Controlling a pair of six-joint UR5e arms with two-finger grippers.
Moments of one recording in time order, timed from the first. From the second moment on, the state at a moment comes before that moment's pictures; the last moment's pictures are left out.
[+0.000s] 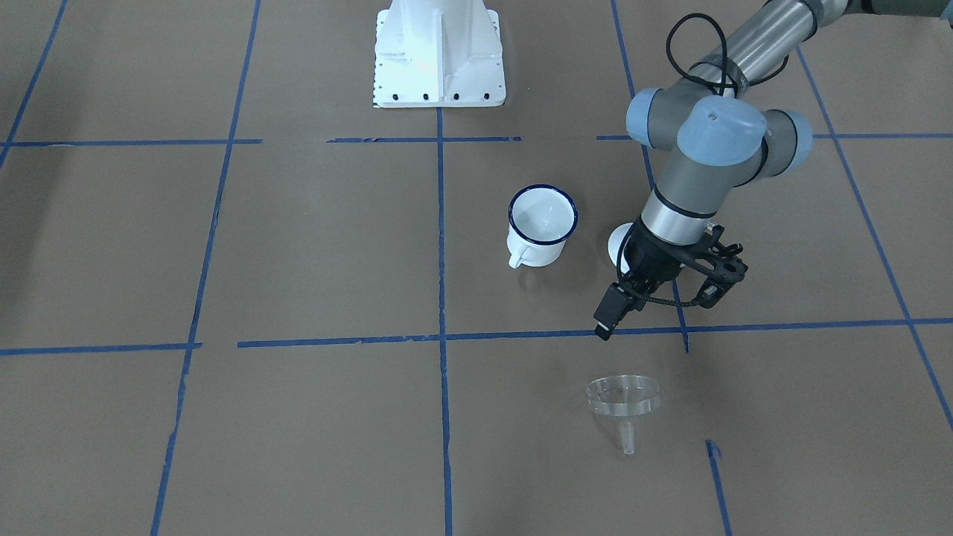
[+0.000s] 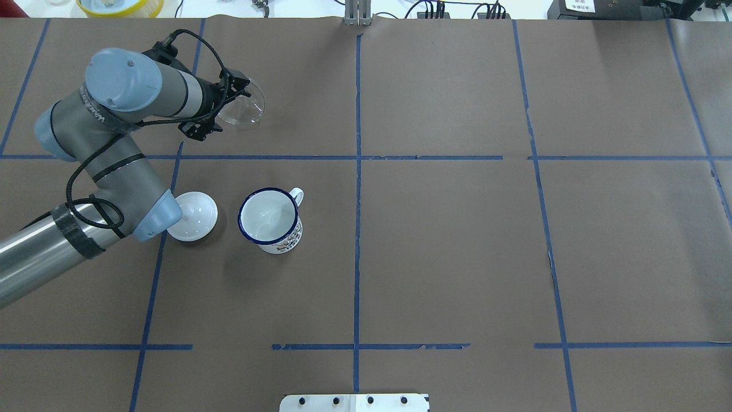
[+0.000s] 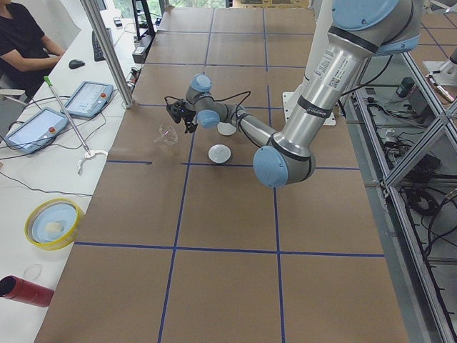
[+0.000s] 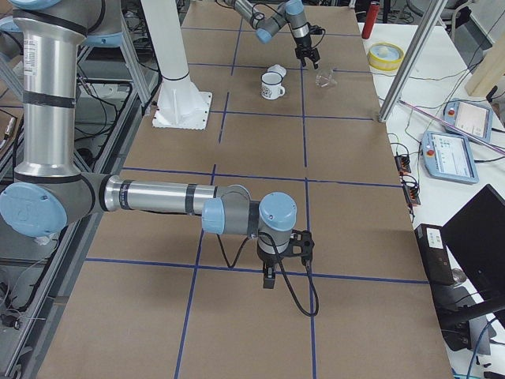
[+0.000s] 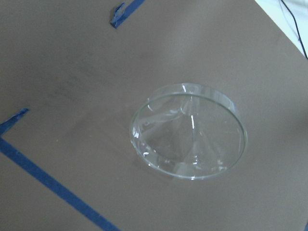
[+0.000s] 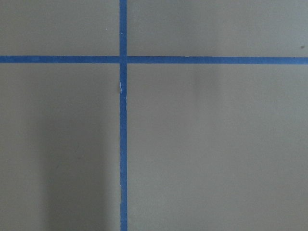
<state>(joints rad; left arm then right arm) -0.80 -2.13 -1.44 -2.20 -1.74 -1.92 1.57 -1.68 1.66 -1.57 2.29 0.01</state>
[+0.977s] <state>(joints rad) -0.78 -2.22 -1.24 -2.34 -1.58 -2.06 1.57 -1.68 1.66 -1.57 2.29 0.01</state>
